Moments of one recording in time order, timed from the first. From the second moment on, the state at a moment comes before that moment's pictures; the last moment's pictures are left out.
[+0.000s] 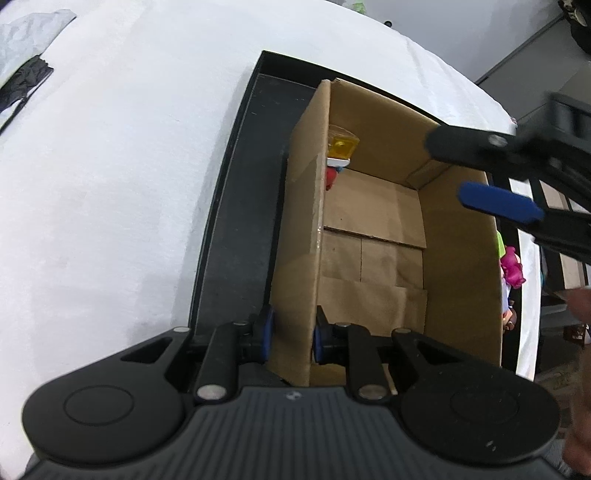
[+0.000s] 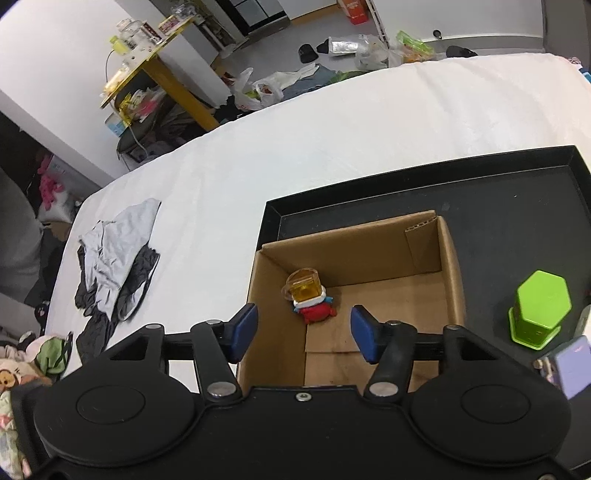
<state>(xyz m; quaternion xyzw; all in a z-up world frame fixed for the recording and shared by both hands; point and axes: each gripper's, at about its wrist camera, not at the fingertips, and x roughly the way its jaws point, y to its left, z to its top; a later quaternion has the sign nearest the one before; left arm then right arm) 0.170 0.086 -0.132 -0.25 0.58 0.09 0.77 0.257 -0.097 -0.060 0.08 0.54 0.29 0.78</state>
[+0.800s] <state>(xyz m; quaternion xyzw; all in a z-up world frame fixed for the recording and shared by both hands) 0.181 0.070 -0.124 -0.22 0.59 0.16 0.76 0.245 -0.174 -0.045 0.08 0.55 0.29 0.78</state>
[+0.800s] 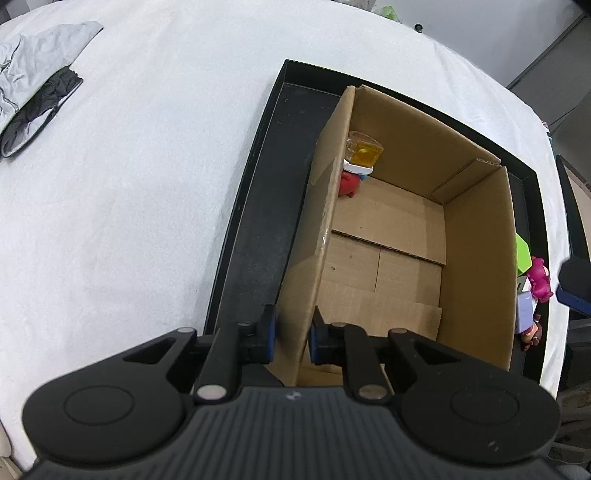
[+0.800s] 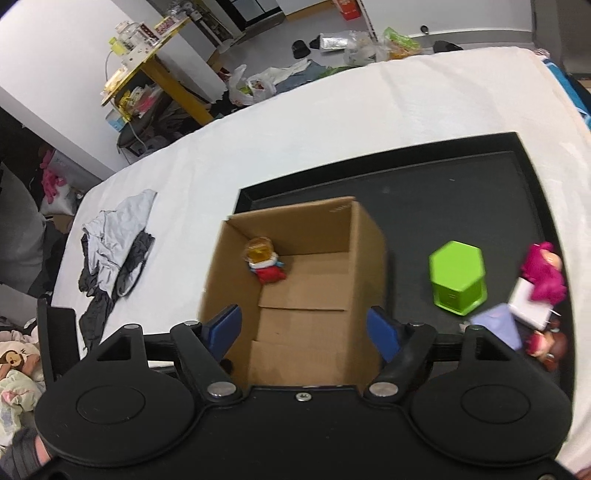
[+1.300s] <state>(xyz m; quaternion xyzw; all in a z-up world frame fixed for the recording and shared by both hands) 0.182 0.067 -0.117 -0.21 0.59 0.18 0.76 0.250 -0.236 -0.044 0.09 0.56 0.28 0.78</state>
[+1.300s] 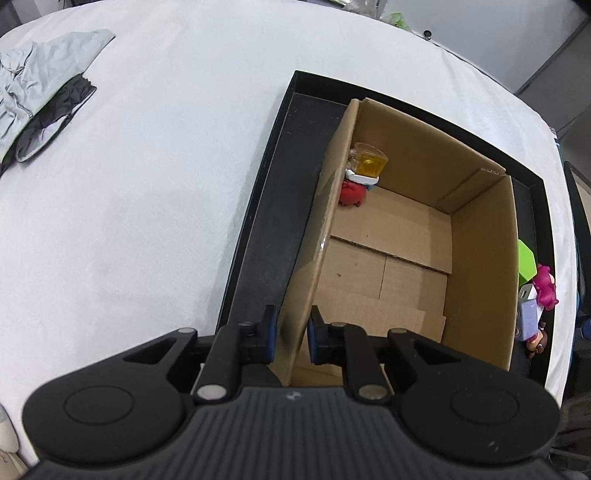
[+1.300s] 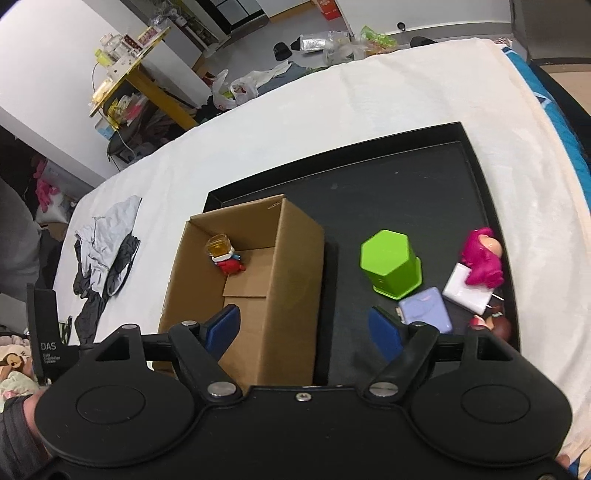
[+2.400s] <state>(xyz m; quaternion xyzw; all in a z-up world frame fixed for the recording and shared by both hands) 0.185 0.053 -0.119 -0.19 0.60 0.16 0.76 0.279 -0.283 -0.113 0.08 0.61 0.23 0.76</state>
